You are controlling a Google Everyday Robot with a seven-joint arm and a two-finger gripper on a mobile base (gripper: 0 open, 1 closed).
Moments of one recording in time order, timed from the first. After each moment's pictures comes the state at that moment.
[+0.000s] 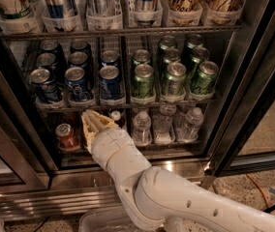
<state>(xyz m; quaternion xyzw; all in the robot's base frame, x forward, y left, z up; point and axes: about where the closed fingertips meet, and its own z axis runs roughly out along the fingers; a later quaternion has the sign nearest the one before) 0.509 0.110 0.825 -0.22 0.66 0.21 0.69</state>
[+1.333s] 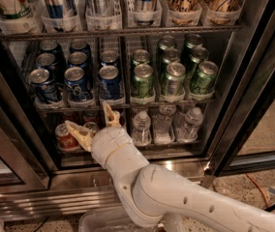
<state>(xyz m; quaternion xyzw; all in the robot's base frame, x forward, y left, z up) 0.517 0.112 0.820 -0.22 0.66 0.21 0.69</state>
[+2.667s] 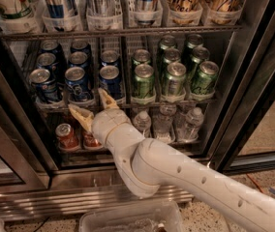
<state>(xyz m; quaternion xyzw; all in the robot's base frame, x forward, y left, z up) 0.566 0.119 0.827 -0.24 0.65 0.20 0.69</state>
